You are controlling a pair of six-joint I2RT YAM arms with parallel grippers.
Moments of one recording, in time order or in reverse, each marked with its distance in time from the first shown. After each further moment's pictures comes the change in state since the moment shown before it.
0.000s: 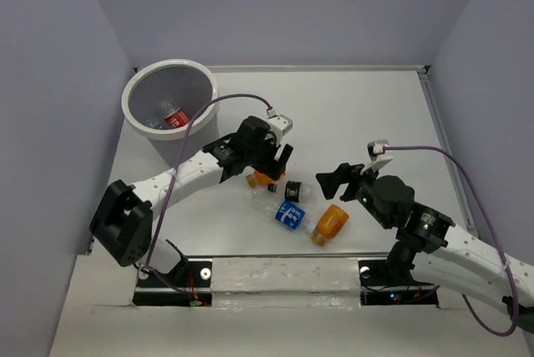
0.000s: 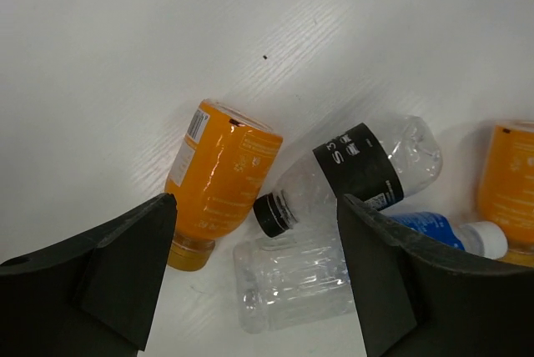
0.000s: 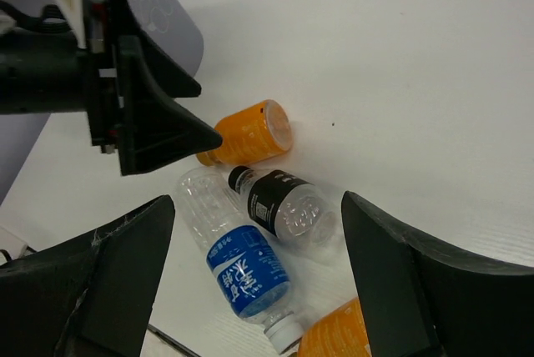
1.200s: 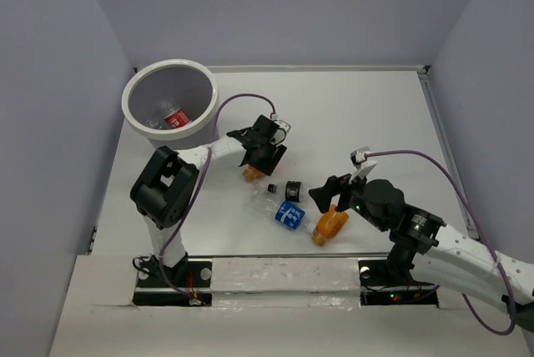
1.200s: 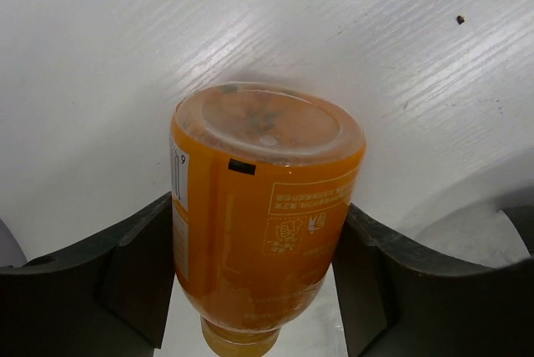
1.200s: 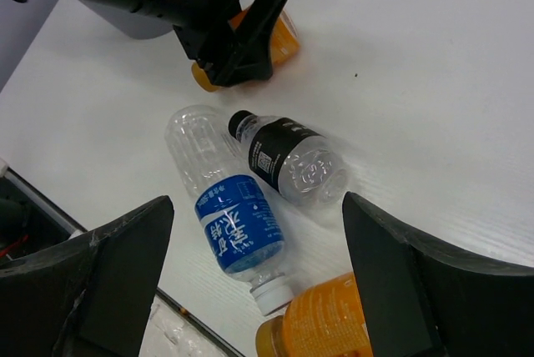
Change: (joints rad) left arm 0.062 0.421 0.150 -0.075 -0.162 0.091; right arm 0.000 -0.020 -0.094 0.014 -0.159 -0.061
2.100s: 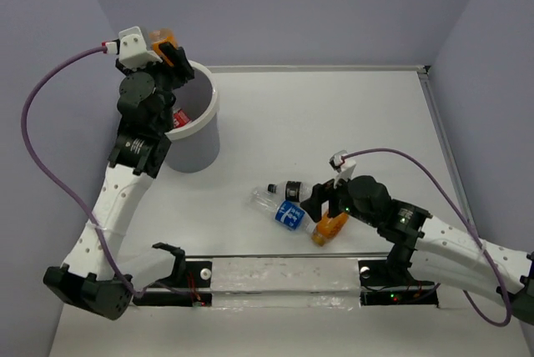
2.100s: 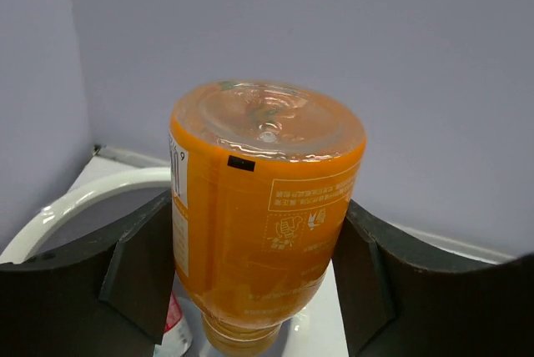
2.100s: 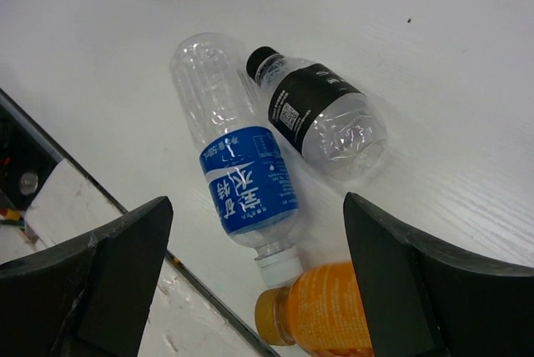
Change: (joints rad) left arm 0.344 -0.733 0.146 0.333 -0.337 -0.203; right arm 0.000 0.149 0.009 -0.003 -0.155 -0.053
